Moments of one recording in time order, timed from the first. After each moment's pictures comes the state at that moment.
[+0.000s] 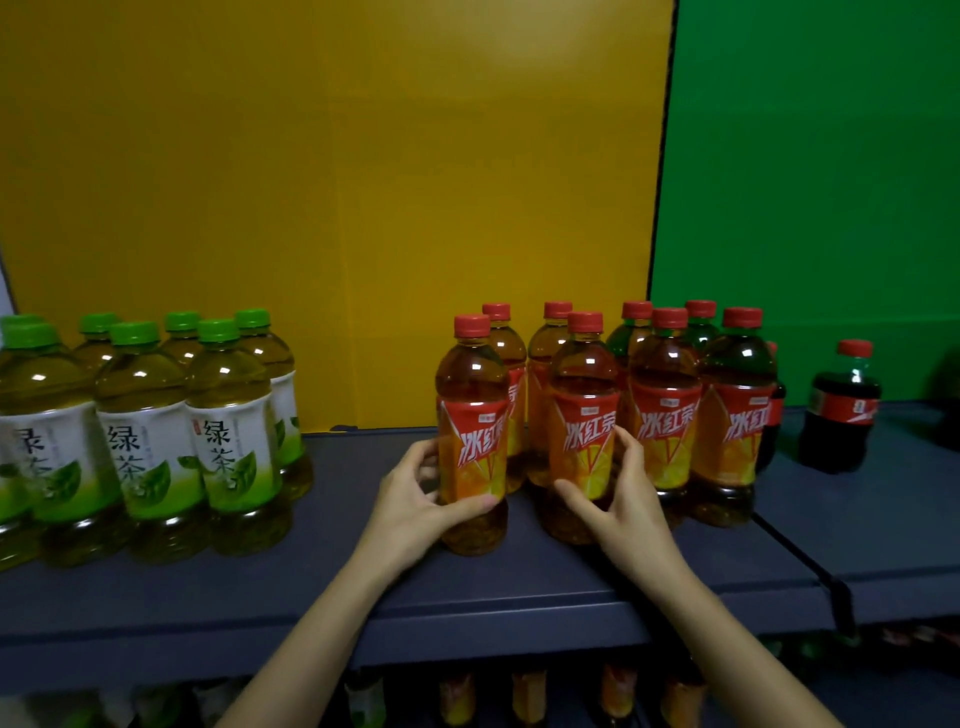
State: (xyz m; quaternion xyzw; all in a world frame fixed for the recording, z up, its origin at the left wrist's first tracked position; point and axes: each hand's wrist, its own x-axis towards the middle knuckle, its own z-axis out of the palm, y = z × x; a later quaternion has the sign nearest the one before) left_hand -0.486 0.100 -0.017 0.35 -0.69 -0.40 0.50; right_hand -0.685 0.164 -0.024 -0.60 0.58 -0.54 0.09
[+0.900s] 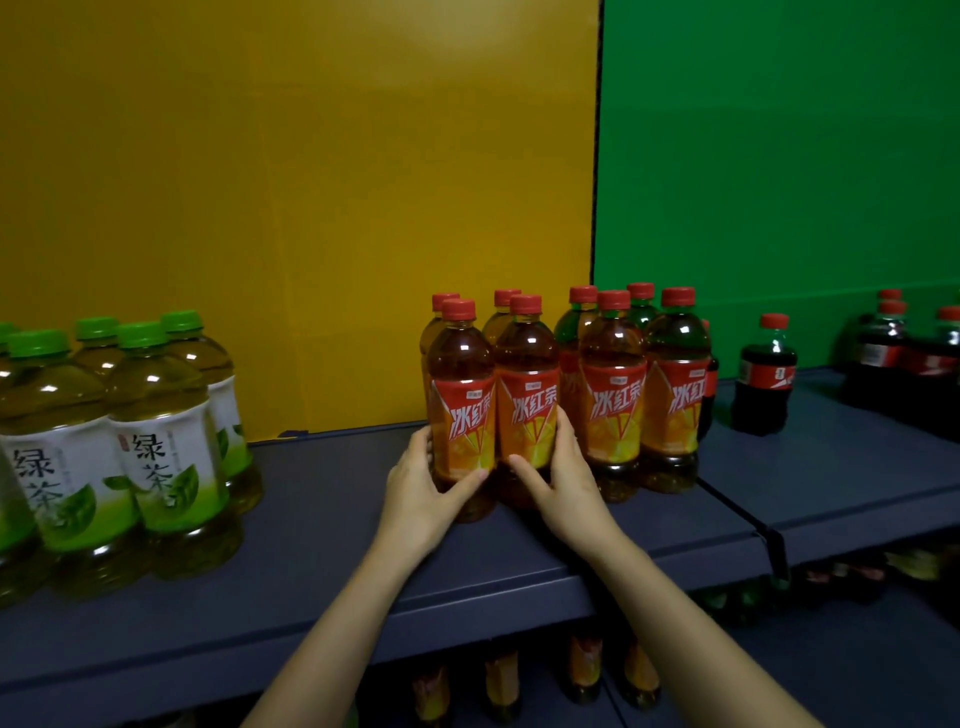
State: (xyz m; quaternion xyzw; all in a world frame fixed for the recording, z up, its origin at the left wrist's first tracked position) left_hand -0.524 0.091 -0.027 0.36 -0.74 -0.29 0.49; right_hand -0.675 0.145 -0.030 -0.58 0.60 -0.53 0.10
